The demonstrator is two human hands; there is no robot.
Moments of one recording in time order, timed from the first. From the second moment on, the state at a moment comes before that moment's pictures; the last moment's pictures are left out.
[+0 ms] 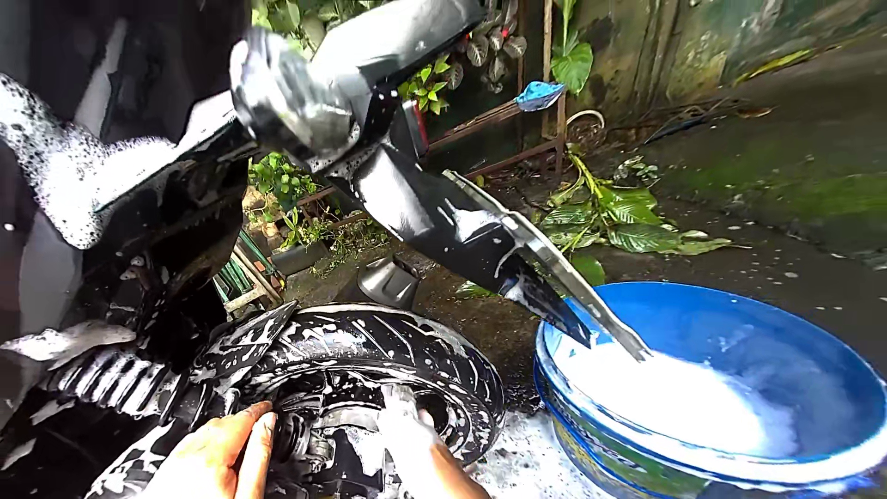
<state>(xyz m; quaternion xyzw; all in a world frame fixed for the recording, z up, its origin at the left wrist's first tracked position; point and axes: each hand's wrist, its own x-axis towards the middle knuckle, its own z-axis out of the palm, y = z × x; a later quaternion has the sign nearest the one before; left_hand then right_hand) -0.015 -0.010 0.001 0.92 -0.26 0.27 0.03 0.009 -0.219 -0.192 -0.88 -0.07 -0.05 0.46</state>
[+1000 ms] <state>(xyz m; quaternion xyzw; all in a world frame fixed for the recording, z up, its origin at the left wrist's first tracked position) -0.017 -0.010 0.002 0.93 -0.26 0.27 0.04 0.017 -0.195 -0.157 -0.84 -0.10 -0.21 0.48</state>
